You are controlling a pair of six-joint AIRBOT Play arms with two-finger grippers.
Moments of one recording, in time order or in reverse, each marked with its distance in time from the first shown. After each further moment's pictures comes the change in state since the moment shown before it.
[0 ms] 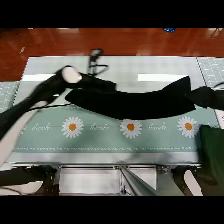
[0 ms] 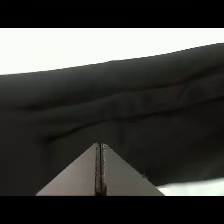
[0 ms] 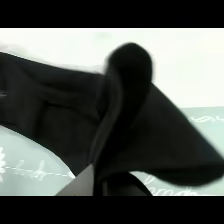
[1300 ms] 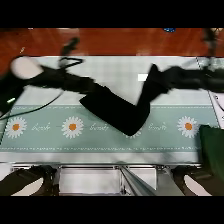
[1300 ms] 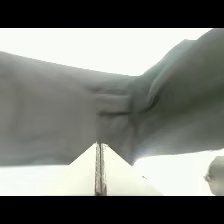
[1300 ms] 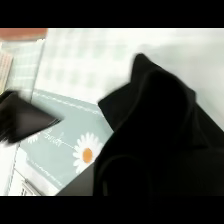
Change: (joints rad) left arm 0.232 0.408 -0.176 -0.016 -0.258 -0.008; right arm 0.420 -0.363 0.229 0.254 -0.186 0.011
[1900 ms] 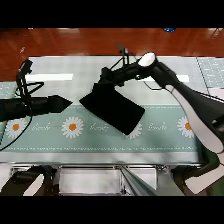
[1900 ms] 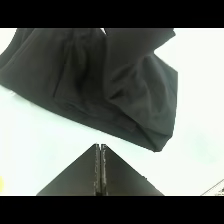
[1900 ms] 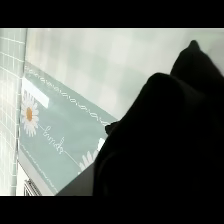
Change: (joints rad) left arm 0.228 0.380 -0.365 0.004 0.008 0.023; right arm 0.327 -0.753 0.468 0.081 -0.138 0.039
